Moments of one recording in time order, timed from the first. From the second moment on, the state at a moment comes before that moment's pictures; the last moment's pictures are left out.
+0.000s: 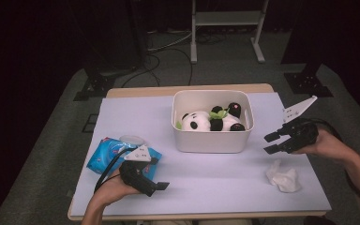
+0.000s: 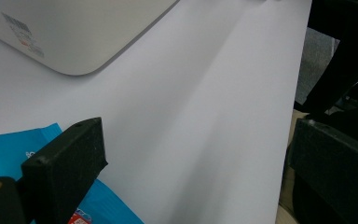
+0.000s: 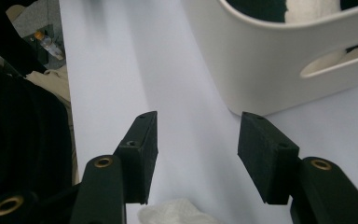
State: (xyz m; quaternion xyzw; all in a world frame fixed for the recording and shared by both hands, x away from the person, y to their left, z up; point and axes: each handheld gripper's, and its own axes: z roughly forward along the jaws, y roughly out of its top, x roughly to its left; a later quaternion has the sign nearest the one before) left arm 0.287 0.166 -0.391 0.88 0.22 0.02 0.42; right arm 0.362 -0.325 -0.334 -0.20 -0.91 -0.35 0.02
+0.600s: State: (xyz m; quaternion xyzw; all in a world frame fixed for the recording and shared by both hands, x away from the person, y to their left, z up) left arm 0.288 0.168 -0.391 0.88 0.22 0.03 0.43; right arm 0.352 -0.333 -0.370 -0.21 -0.90 -0.38 0.03
